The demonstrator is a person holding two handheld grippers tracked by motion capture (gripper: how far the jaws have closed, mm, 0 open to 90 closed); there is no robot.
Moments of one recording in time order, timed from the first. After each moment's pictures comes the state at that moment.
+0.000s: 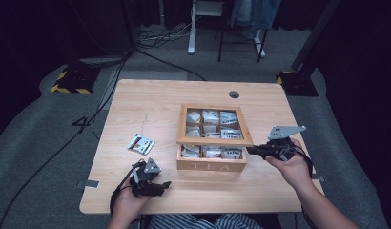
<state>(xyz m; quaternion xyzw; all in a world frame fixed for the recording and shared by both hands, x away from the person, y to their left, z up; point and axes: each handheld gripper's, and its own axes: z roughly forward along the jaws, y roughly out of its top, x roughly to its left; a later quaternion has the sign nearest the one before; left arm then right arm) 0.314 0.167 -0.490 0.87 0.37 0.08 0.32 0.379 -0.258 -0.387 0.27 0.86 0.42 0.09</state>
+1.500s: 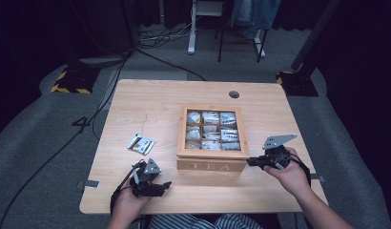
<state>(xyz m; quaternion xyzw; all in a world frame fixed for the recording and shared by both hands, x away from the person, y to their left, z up) 0.314 0.166 -0.491 0.87 0.36 0.09 0.33 0.372 -0.259 -0.418 0.28 0.89 0.36 0.05</state>
